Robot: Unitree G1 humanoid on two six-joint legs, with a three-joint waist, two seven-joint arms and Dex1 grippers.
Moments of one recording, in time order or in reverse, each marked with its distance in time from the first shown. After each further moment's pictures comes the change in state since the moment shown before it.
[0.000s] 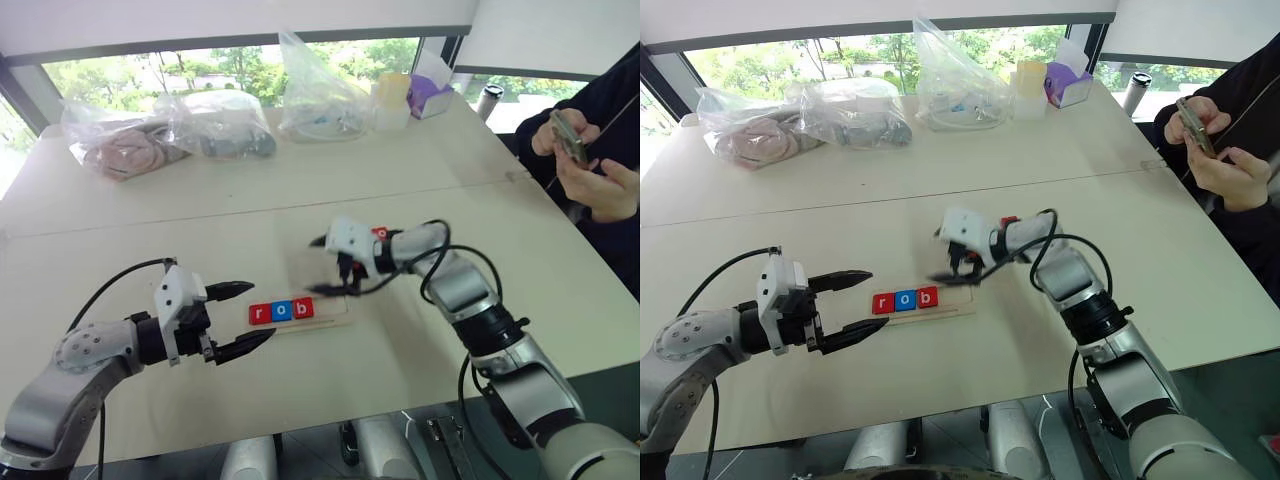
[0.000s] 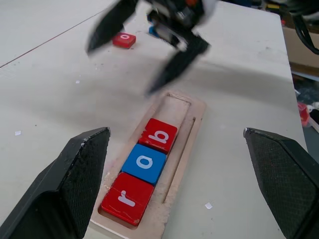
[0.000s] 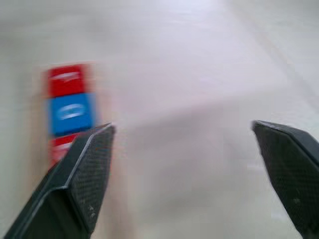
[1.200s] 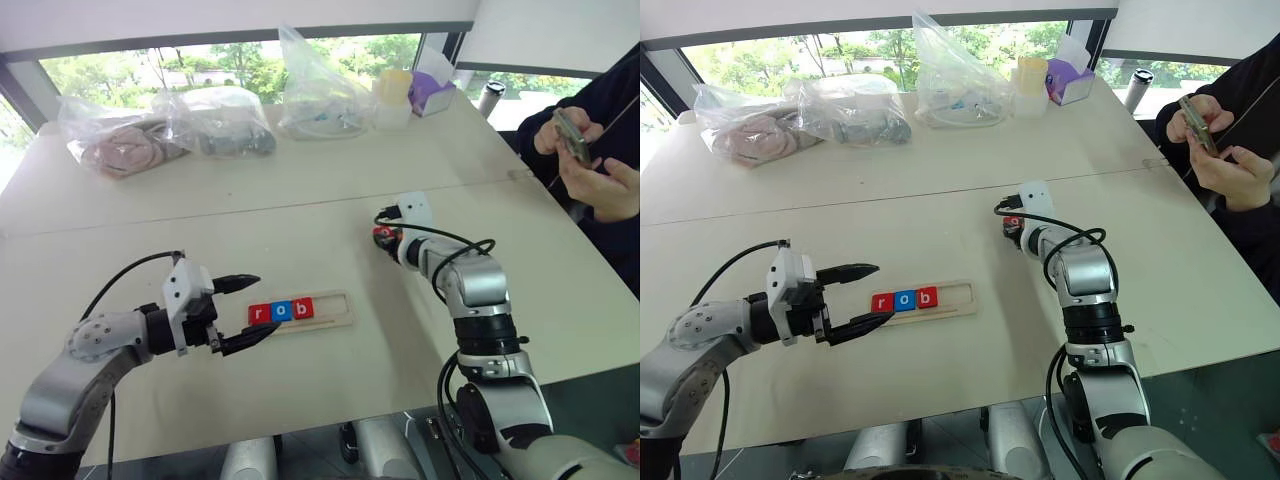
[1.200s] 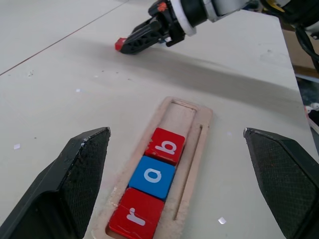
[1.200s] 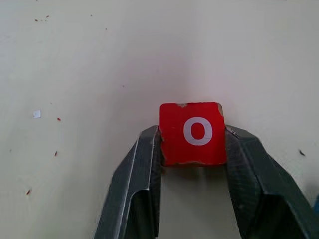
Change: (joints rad) left arm -0.081 -0.020 -0.053 0.054 0.029 -0.023 -0.009; right arm 0.103 0.172 -0.301 -0.078 0.061 0.596 -0.657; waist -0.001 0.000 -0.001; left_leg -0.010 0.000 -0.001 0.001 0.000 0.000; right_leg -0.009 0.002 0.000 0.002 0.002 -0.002
